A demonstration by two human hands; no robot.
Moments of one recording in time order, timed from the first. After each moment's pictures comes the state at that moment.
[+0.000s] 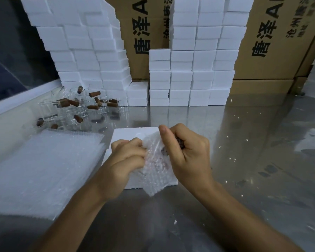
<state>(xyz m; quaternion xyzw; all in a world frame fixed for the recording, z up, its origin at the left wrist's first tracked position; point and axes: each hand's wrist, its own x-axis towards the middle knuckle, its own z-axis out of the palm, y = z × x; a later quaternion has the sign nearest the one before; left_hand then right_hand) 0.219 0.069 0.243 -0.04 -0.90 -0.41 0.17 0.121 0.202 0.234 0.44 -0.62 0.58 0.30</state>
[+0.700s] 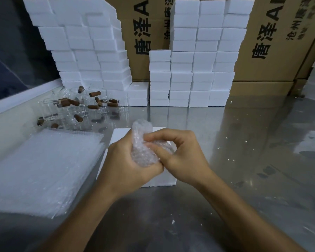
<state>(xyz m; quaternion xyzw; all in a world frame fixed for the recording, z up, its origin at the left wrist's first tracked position) 0.218 0.092 0.243 0.07 -0.84 -0.42 0.35 0.120 0.207 0.241 0.47 -0.64 0.61 0.02</state>
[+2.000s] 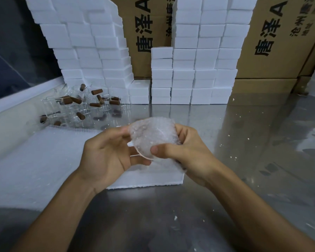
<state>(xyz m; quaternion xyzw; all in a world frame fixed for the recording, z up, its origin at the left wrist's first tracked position) 0.226 0.056 0.256 -0.05 -0.56 -0.82 0.11 0.124 0.215 0.257 0.40 -0.53 0.70 -0.25</state>
